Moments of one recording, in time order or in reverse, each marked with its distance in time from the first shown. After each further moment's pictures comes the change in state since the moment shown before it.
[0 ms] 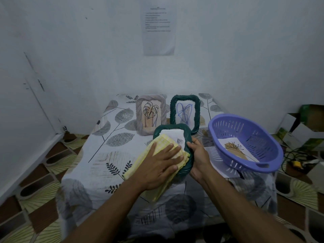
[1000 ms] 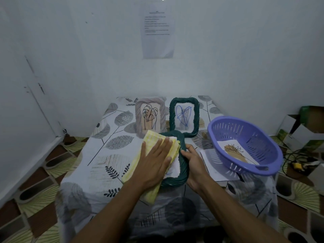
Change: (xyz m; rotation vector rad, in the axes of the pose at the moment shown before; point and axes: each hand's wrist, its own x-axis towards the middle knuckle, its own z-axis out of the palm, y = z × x) left_hand 0.005 -0.004 0.003 0.093 0.096 -0.217; right_hand -0.019 0.010 0.006 -0.022 -0.075 0.016
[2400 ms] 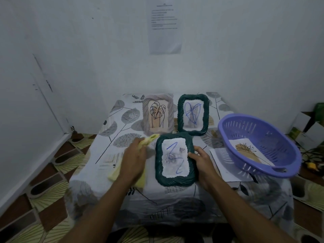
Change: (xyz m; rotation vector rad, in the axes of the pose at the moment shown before) left_hand -0.015 -0.050 -0.020 -0.449 0.409 -0.409; right_hand 0.024 0.016 -0.014 -0.231 0.092 0.009
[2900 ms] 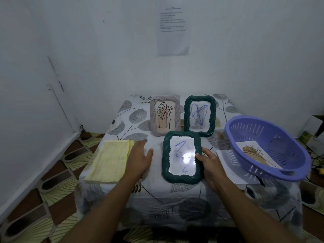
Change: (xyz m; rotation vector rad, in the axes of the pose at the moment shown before) left_hand 0.007 -0.025 0.004 0.076 -0.087 -0.152; right_hand 0.000 -0.002 -0.005 -0.036 0.027 -0.013
